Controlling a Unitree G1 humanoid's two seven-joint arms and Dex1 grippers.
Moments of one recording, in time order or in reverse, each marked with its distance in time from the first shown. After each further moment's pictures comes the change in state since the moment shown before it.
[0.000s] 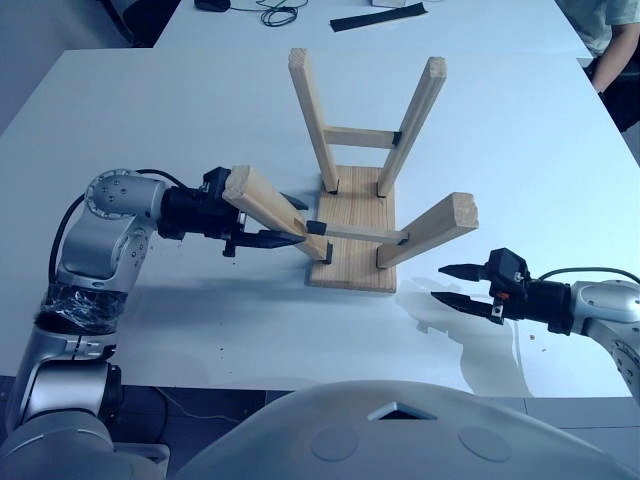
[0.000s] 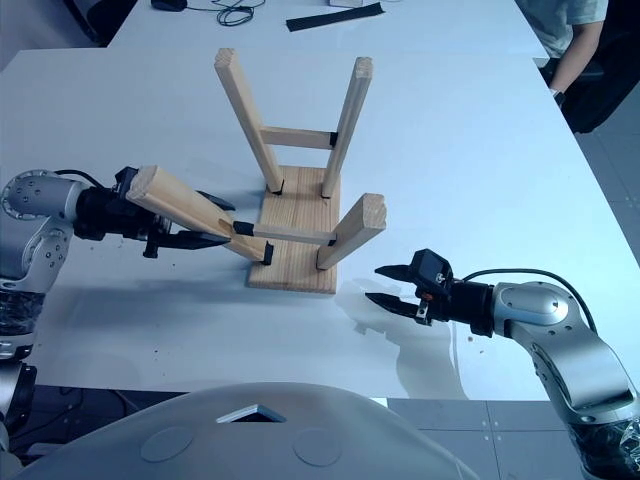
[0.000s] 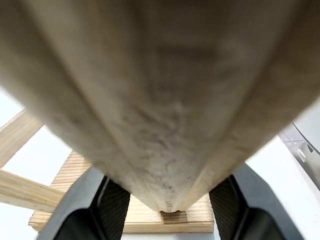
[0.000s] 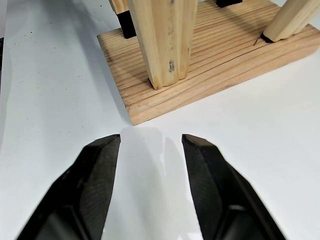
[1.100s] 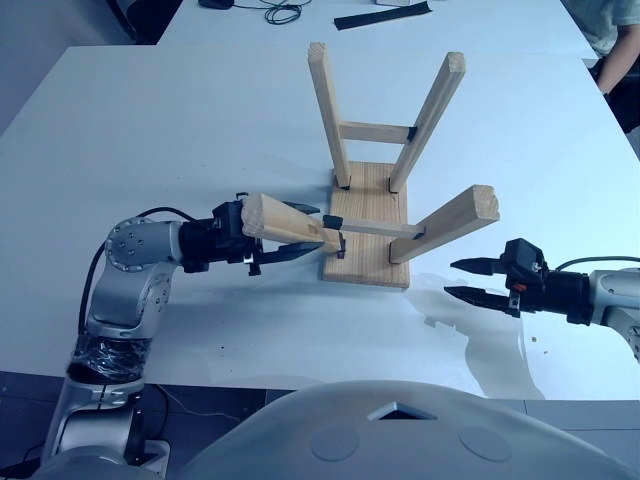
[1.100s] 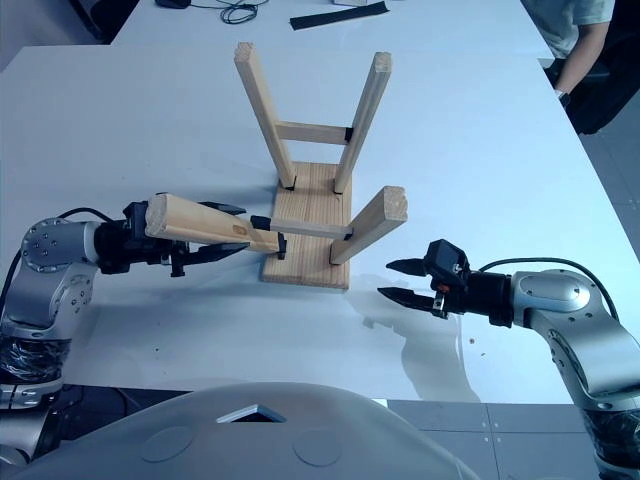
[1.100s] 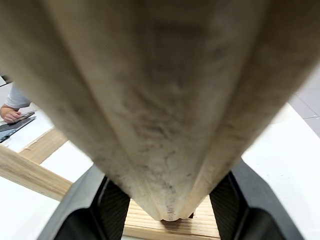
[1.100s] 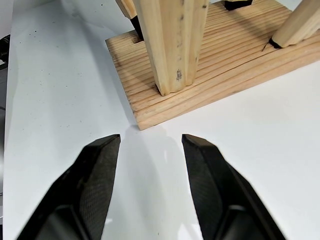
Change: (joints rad) left arm 0.227 -0.152 0.094 -0.186 0.091 -0.164 0.186; right arm -0.037 -0.044 -0.060 0.051 0.034 0.022 0.082
